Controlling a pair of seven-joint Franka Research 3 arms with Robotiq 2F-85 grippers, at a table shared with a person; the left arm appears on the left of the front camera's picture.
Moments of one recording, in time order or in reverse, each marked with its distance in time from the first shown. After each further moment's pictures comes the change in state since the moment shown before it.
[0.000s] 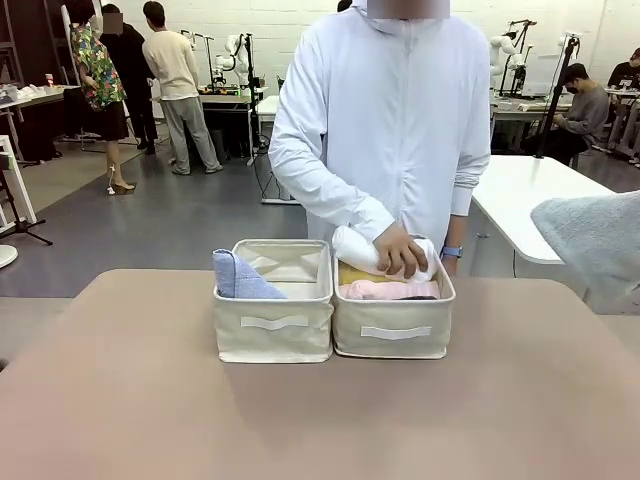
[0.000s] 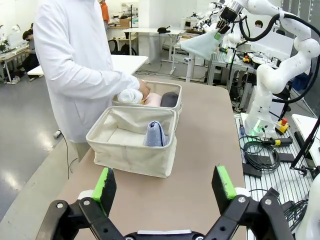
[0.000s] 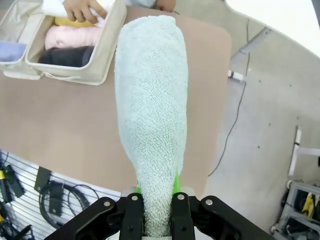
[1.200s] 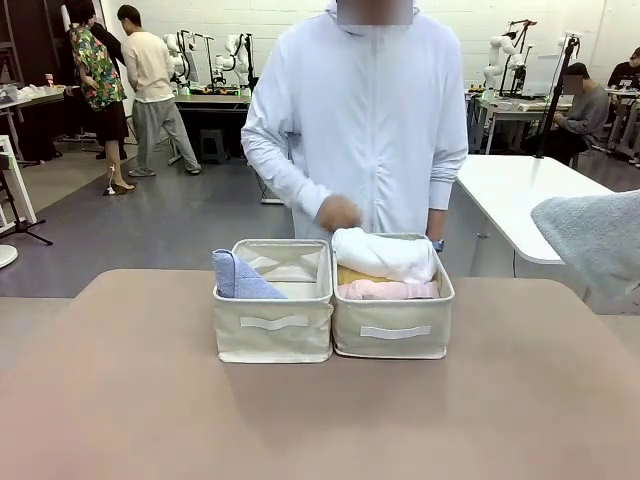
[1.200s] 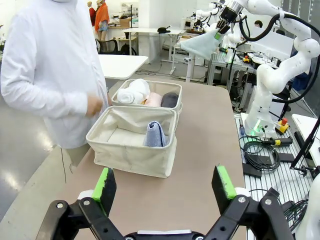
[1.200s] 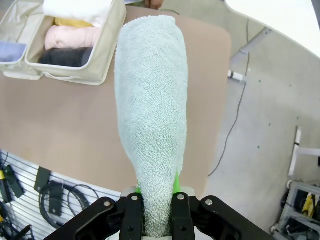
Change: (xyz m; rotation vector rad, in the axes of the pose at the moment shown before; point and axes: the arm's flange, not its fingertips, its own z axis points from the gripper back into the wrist) left arm 0.000 0.000 0.000 0.000 0.000 0.000; right arm 0.000 0.000 0.000 0.000 0.000 0.000
